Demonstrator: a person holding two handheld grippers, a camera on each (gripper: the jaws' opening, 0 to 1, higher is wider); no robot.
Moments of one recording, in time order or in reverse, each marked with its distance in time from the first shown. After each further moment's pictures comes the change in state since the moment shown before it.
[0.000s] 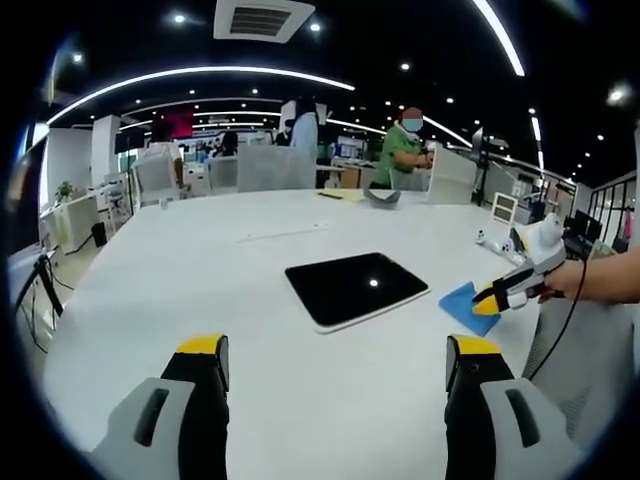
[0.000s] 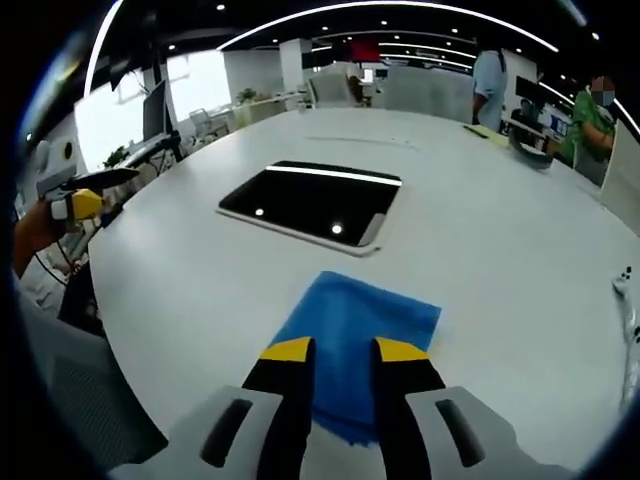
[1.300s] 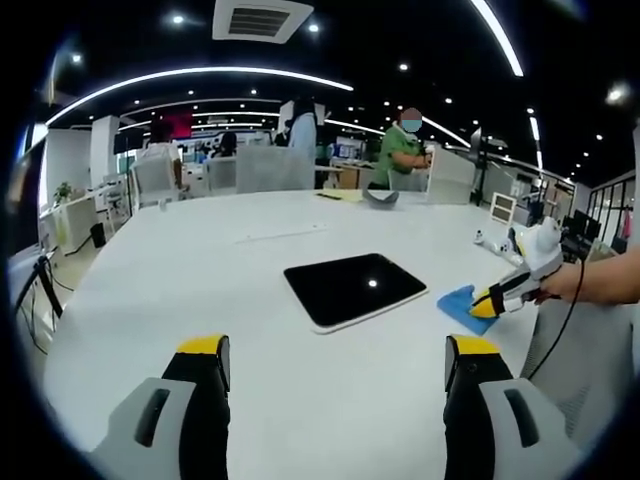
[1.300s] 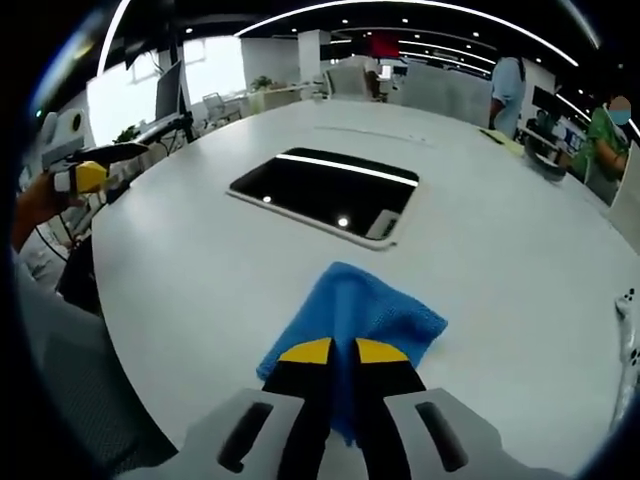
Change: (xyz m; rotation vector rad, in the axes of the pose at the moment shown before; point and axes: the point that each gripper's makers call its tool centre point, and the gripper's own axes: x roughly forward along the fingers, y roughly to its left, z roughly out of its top) left arm -0.002 -0.001 0.001 0.004 -0.002 -0.006; right arm 0.005 0.009 -0.005 -0.087 0.031 0.021
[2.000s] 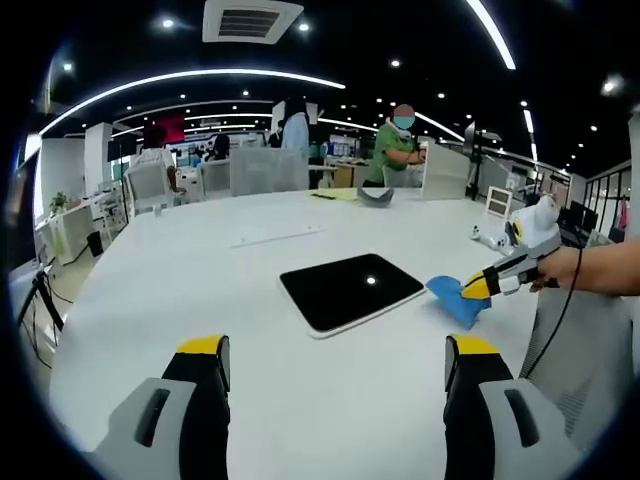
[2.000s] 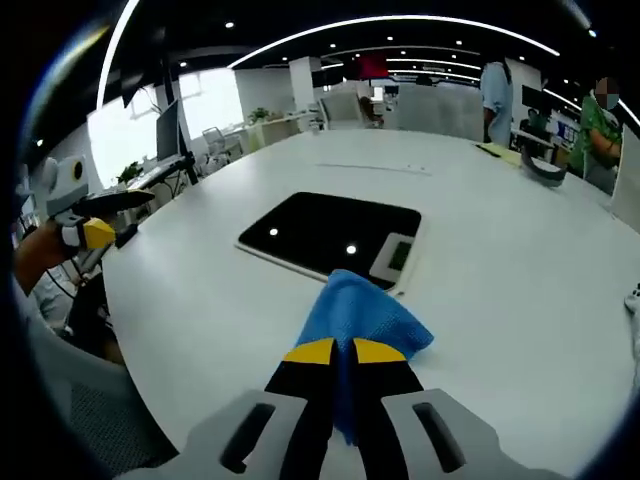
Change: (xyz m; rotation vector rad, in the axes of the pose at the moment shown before) left arm 0.003 -0.003 0.009 0.040 0.007 -0.011; right arm -0.005 0.010 0.049 0.091 -0.135 0.049
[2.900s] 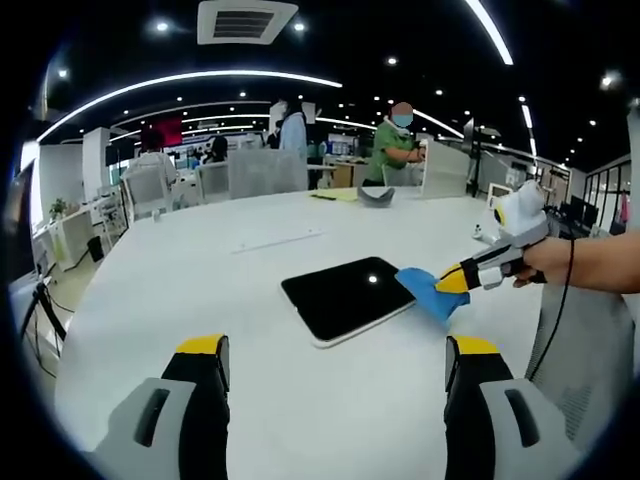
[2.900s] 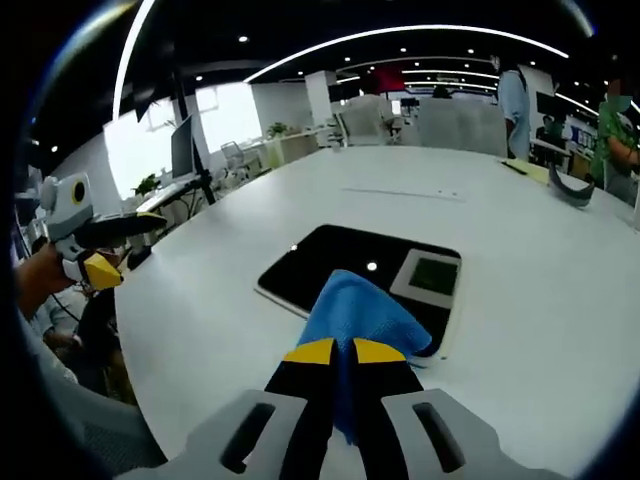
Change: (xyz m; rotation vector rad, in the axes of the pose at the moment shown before) left arm 0.007 0.004 0.008 0.014 0.006 0.007; right arm 0.037 0.024 0.047 -0.010 -0.058 0.086
